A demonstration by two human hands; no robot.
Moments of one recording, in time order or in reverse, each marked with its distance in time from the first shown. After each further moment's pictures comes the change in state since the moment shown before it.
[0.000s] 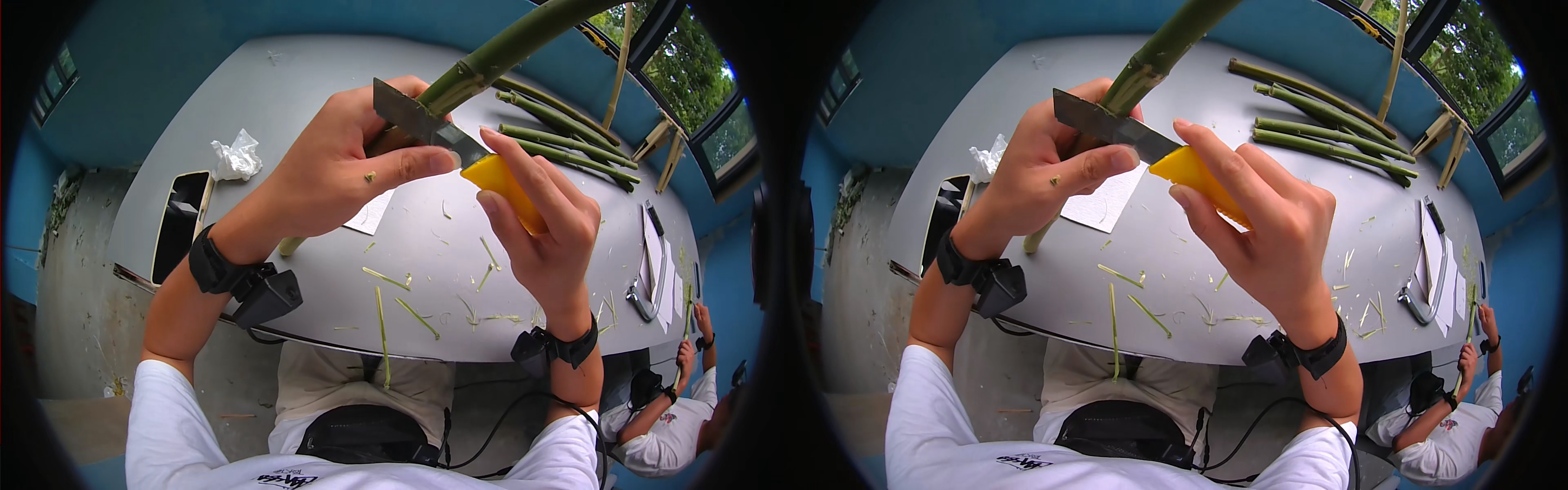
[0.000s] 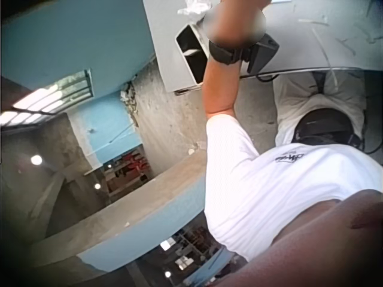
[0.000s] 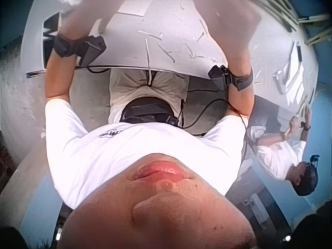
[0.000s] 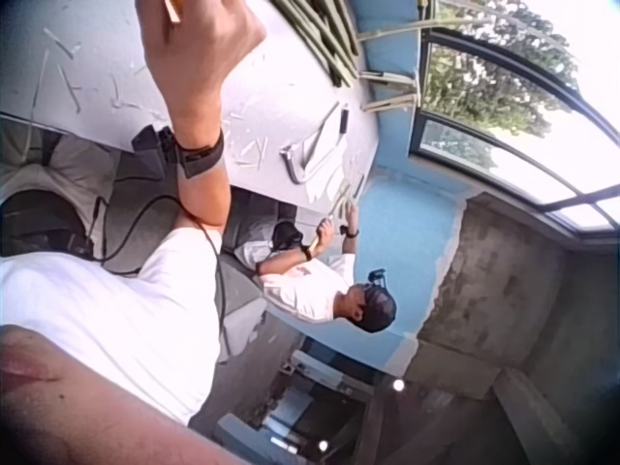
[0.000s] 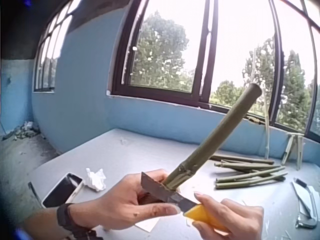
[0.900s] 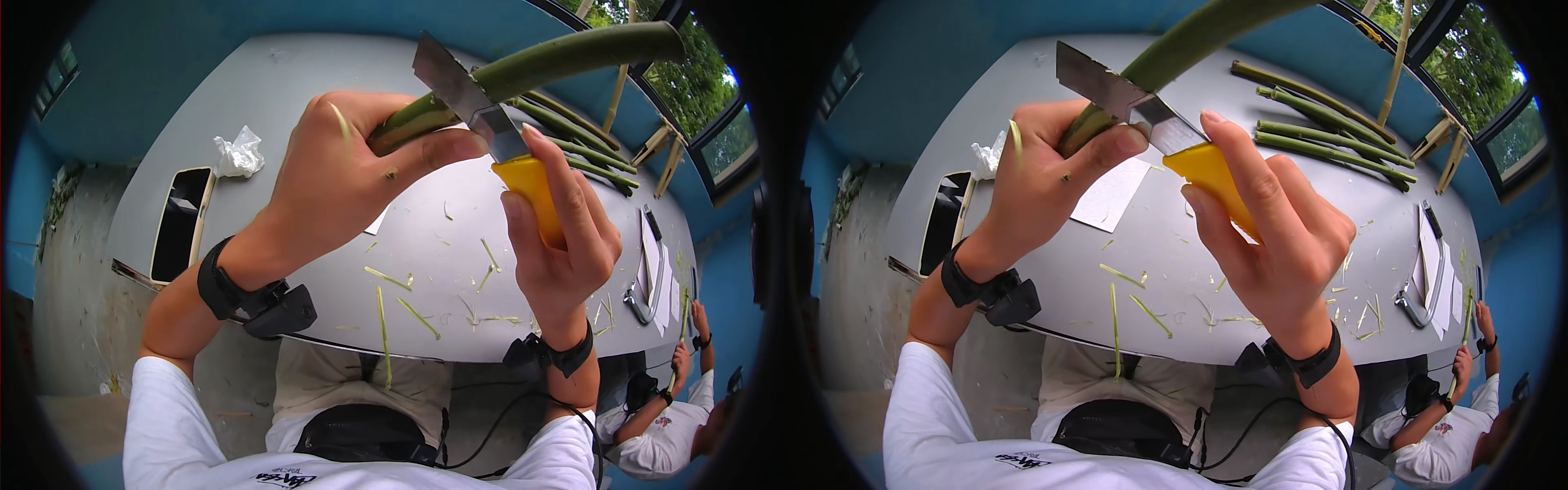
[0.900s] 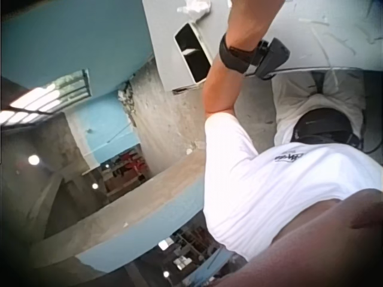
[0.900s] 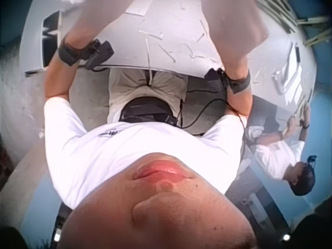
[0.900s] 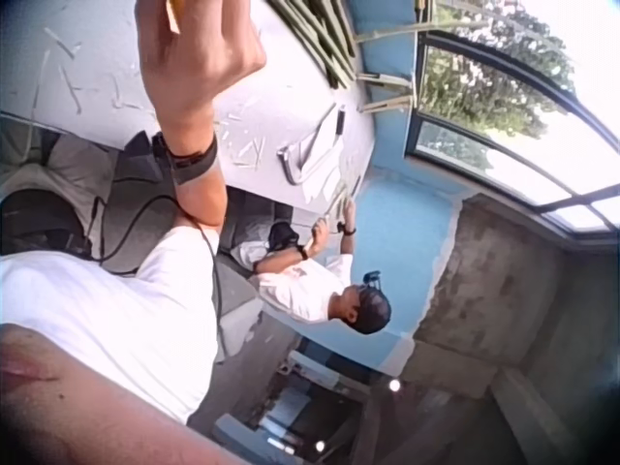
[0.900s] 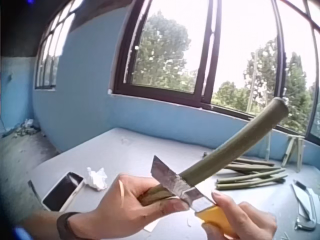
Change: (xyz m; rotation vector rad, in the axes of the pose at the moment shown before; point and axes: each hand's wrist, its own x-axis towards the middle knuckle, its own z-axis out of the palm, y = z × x) left_hand -0.005 0.023 0.020 0.254 0.303 -0.057; right_hand 0.006 -0.014 -0.003 -0.096 0.173 -0.100
